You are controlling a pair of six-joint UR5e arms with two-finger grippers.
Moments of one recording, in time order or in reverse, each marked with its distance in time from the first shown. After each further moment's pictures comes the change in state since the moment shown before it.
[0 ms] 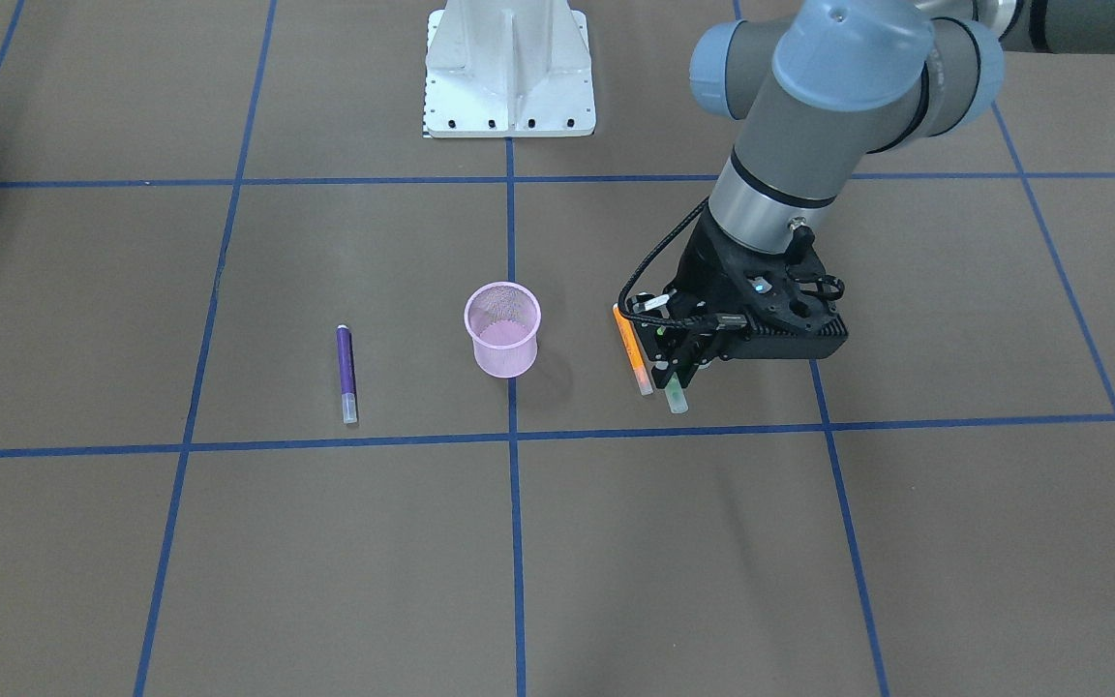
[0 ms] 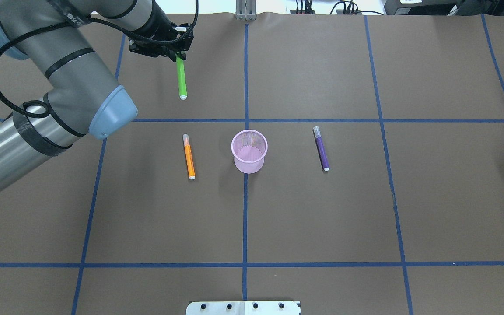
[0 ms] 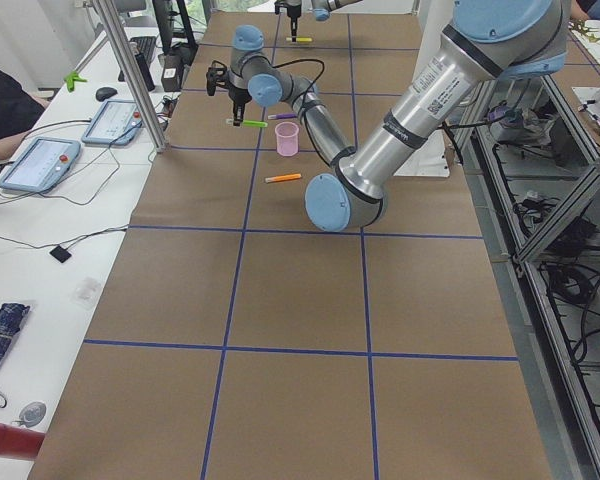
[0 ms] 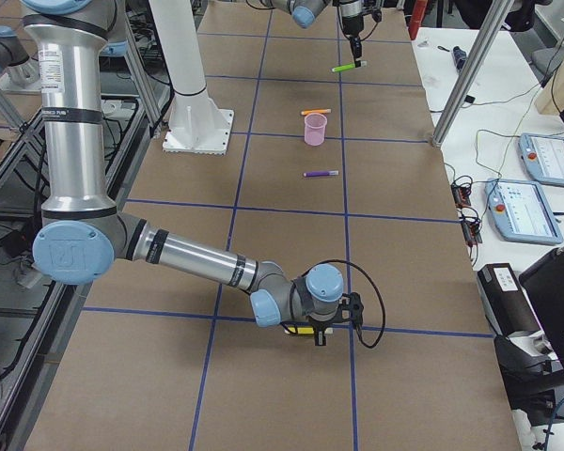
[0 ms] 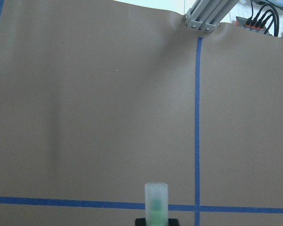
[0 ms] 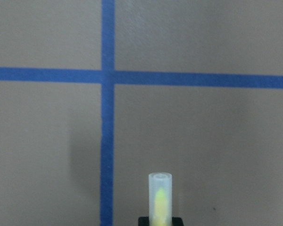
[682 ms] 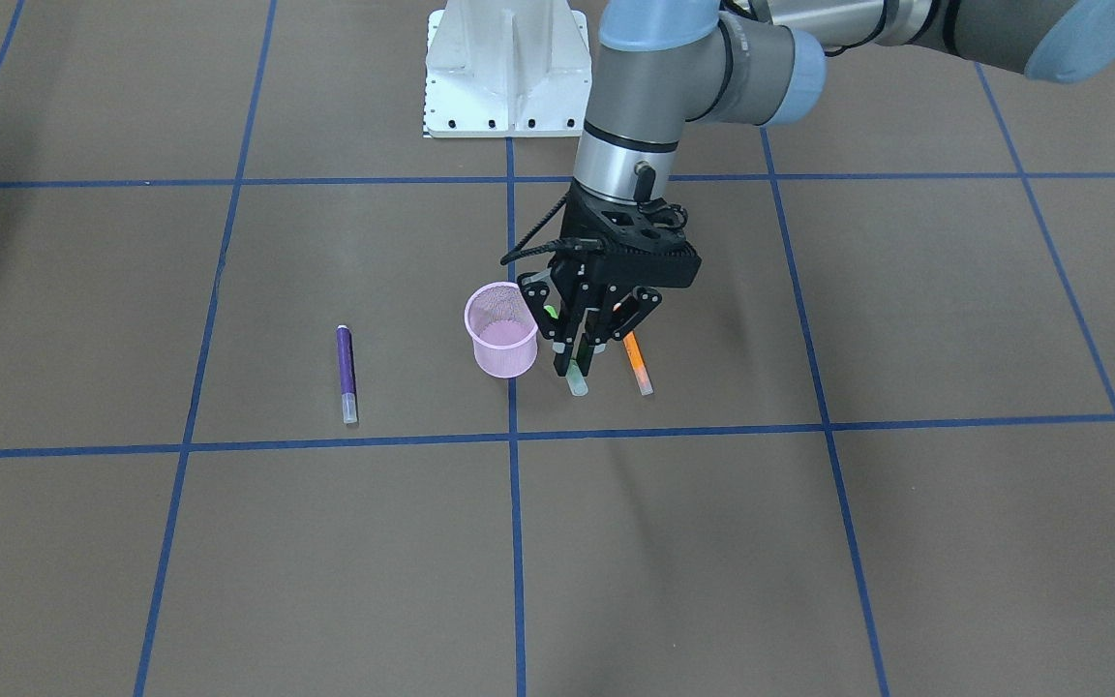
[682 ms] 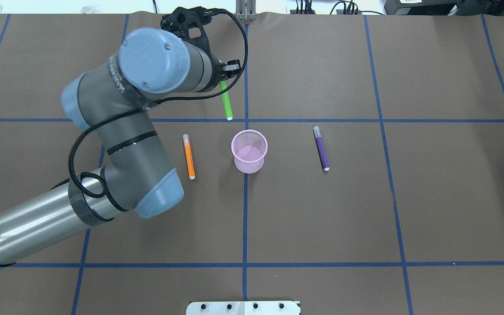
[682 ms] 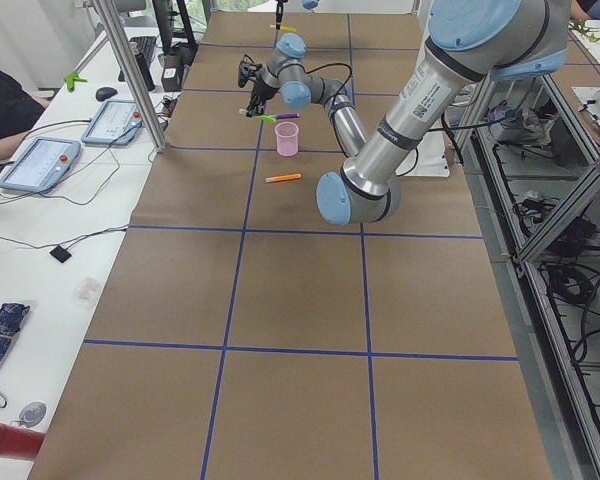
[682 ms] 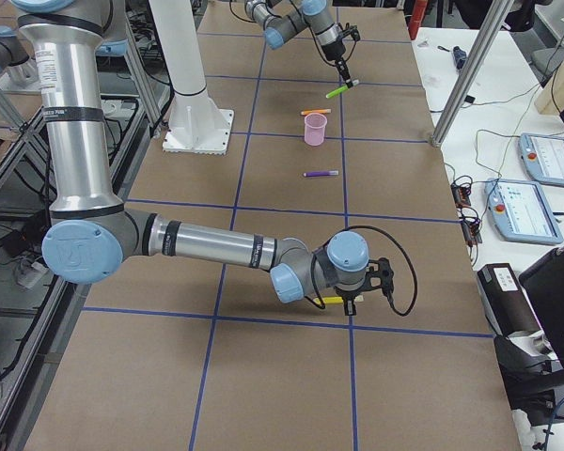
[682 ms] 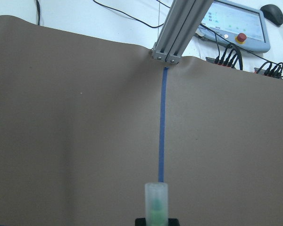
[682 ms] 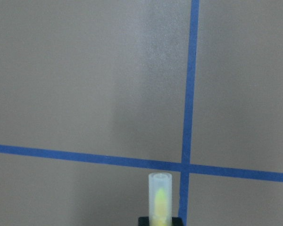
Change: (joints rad) left arm 0.256 -0.009 -0.018 -0.130 0.461 -0.174; right arm 0.089 0.091 0.108 -0.117 0.098 0.006
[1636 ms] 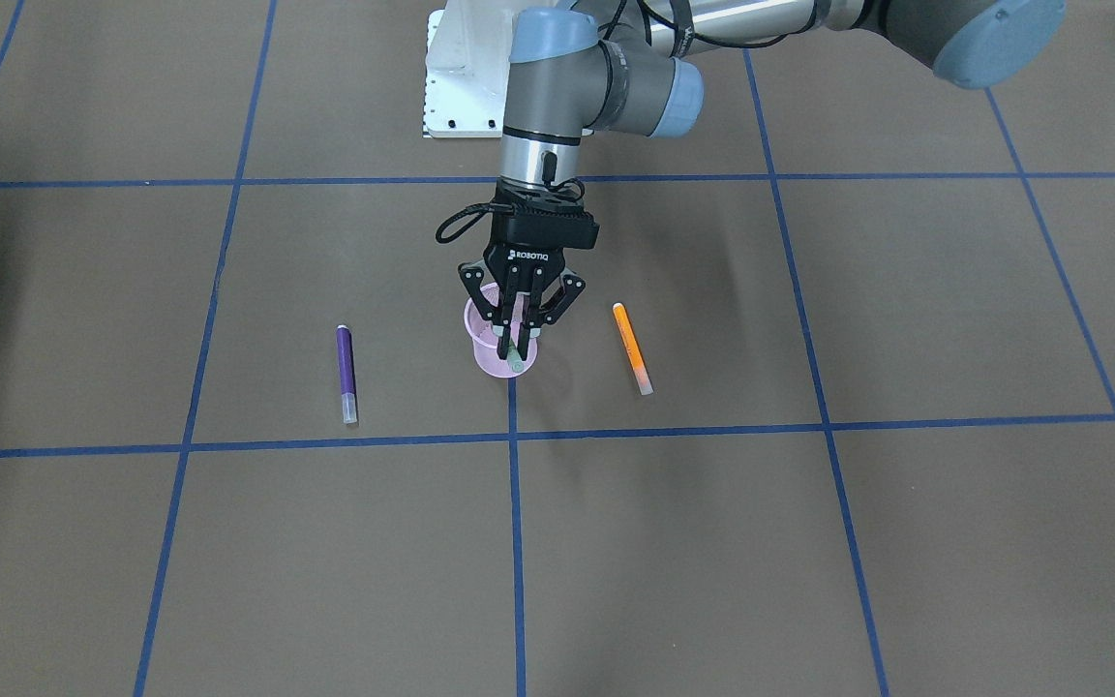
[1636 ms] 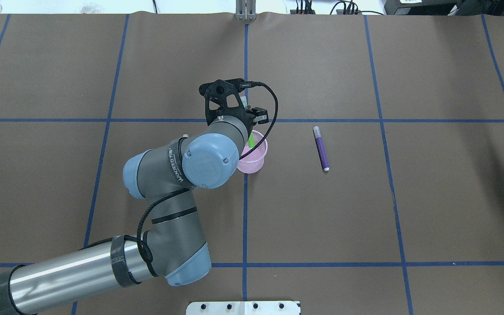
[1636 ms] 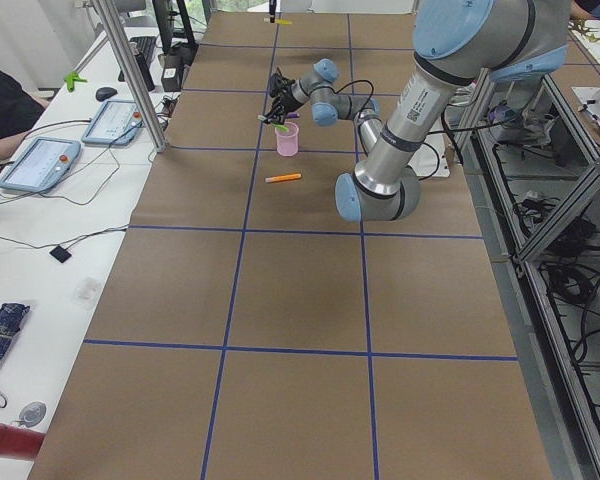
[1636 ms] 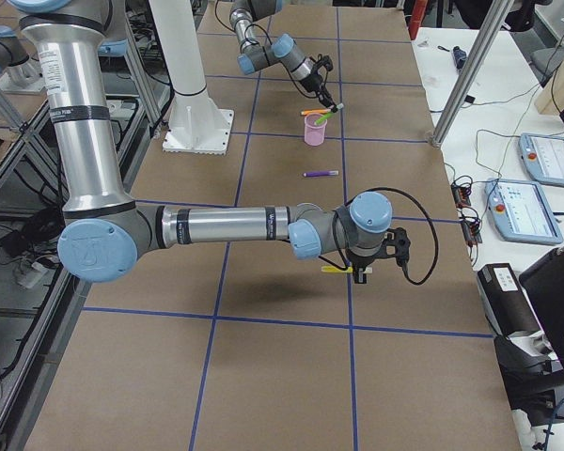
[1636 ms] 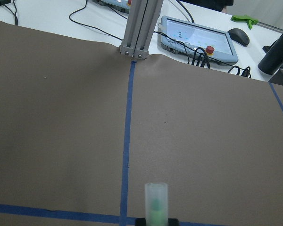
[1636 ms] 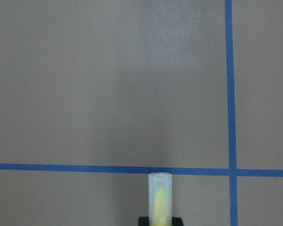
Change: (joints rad) left arm 0.203 0.004 0.126 -0.156 0.368 -0.026; right arm 0.008 0.044 0.143 -0.260 0.031 0.002
